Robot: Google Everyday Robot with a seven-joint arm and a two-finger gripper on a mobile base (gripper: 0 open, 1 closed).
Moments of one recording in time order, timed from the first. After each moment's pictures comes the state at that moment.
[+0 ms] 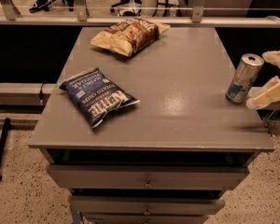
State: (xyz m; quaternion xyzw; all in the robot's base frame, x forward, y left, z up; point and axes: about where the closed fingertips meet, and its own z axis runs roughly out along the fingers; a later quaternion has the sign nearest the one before) arm 0.546 -0.321 0.896 -0.46 0.78 0.12 0.40
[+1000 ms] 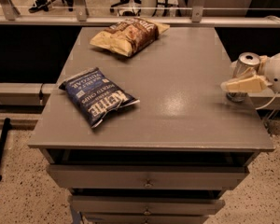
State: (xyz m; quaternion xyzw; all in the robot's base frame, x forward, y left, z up) arm 0.580 -0.285 0.881 -0.43 0.75 0.17 0.47
